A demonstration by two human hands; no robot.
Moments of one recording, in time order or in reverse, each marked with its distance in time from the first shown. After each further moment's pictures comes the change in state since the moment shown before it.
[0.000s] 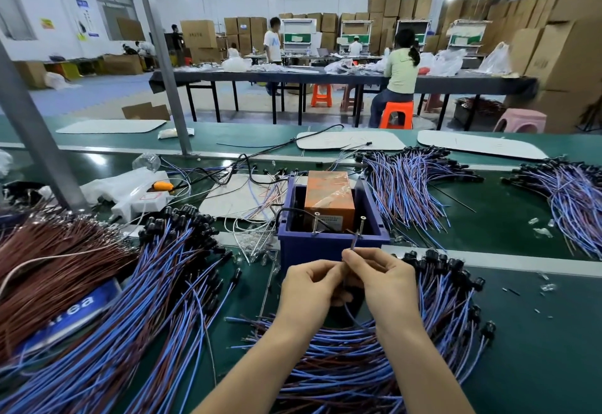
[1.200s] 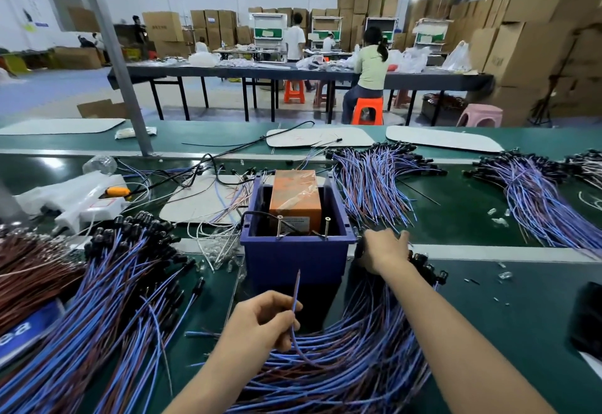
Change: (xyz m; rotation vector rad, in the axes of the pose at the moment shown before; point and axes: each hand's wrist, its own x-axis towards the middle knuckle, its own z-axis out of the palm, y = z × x) left_hand -0.012 -0.019 -0.031 0.130 -0.099 -0.170; right_hand 0.142 0.021 -0.057 -1.744 -0.117 -0.073
